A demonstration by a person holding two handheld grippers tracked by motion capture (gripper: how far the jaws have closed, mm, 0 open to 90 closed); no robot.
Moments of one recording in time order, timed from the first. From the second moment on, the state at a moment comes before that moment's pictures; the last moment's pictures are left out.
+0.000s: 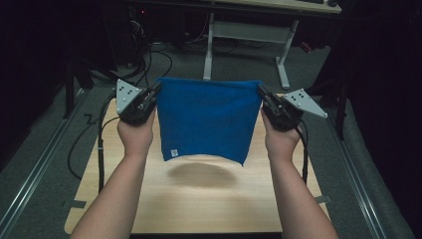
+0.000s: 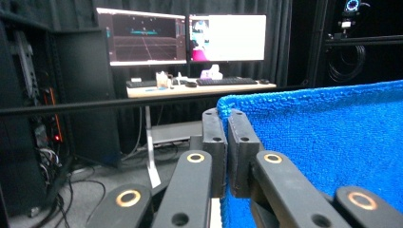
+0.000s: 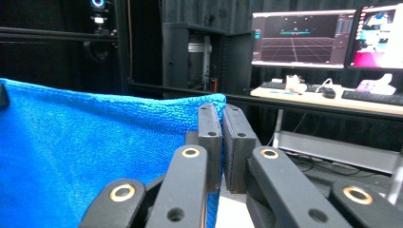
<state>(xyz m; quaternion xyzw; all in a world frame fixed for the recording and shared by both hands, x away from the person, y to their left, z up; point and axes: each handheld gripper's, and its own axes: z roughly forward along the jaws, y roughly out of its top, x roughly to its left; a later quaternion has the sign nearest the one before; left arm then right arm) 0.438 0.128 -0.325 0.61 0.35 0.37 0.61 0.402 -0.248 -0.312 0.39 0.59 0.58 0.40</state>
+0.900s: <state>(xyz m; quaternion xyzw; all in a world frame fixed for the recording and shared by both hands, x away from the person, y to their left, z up) 0.516 0.109 -0.325 0.65 0.35 0.40 0.54 0.490 -0.250 -0.310 0.44 0.61 0.52 0.40</state>
